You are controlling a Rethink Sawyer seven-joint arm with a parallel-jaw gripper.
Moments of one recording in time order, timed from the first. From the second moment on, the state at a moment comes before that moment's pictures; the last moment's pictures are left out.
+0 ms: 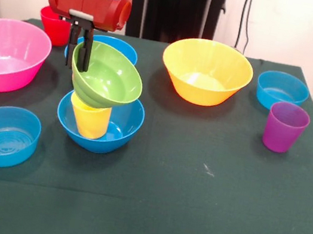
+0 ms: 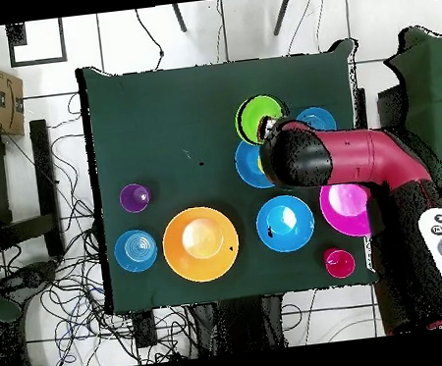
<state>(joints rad) -0.67 -0.78 0.38 1.63 -0.44 0.46 1.95</state>
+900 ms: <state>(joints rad) -0.67 -0.78 0.36 1.64 -0.44 0.45 1.95</state>
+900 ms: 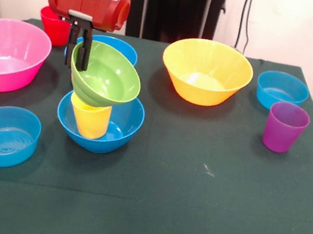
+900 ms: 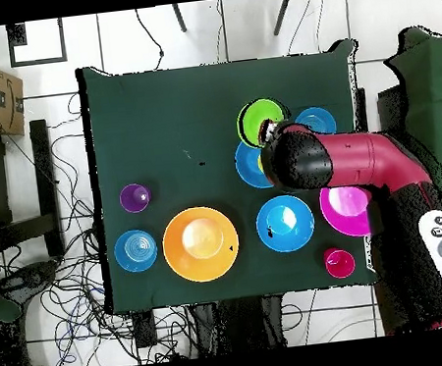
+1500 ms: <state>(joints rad) -0.66 -0.75 0.34 1.64 -0.44 0.40 1.95</state>
